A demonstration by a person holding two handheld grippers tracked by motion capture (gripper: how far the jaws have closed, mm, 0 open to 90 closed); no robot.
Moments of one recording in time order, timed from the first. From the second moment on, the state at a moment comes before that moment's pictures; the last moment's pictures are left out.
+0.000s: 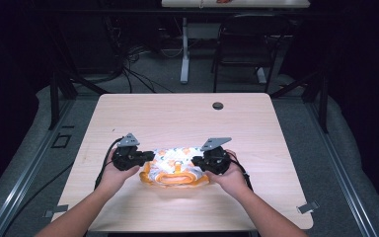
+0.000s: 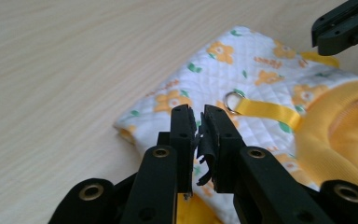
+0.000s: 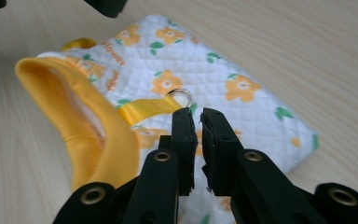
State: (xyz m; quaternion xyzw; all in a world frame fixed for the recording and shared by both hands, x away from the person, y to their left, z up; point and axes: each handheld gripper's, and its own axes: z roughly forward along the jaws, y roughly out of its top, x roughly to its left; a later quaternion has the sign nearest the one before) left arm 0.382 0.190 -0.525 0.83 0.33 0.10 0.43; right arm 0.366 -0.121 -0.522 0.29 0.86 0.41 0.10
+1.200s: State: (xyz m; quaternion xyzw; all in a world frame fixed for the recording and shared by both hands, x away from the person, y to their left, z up) left arm 0.363 0.174 -0.569 0.86 0.32 0.08 0.38; right arm 0.337 -0.113 -0.572 0.28 0.88 0.39 0.05
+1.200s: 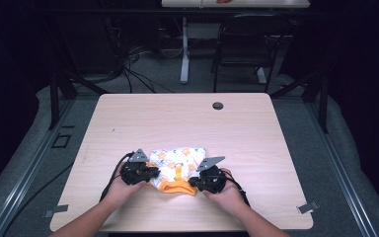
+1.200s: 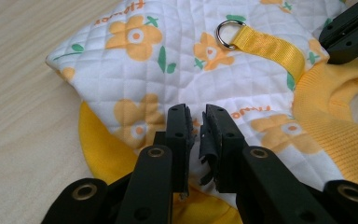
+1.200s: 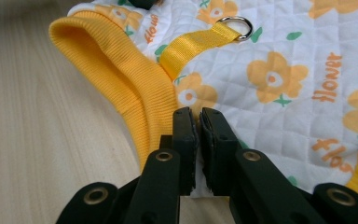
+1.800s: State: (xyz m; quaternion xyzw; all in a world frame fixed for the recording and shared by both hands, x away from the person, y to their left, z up) left arm 0.394 0.175 -0.575 0.84 0.36 0.09 0.41; right arm 0.368 -0.116 -0.573 0.32 0.86 0.39 0.07
